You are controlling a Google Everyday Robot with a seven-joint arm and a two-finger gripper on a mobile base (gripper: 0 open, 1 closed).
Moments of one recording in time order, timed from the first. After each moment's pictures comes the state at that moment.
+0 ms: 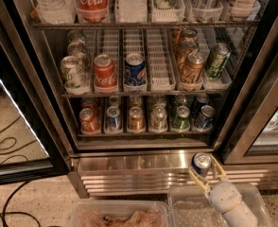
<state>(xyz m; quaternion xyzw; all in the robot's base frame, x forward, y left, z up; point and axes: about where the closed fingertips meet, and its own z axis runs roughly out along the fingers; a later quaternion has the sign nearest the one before) 0.480 -0.235 0.594 -0.22 0.61 0.09 0.76</state>
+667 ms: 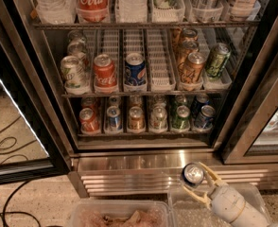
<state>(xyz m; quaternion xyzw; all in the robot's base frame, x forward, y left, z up) 0.435 -0.190 0.628 -0.33 0.57 0.17 0.73</state>
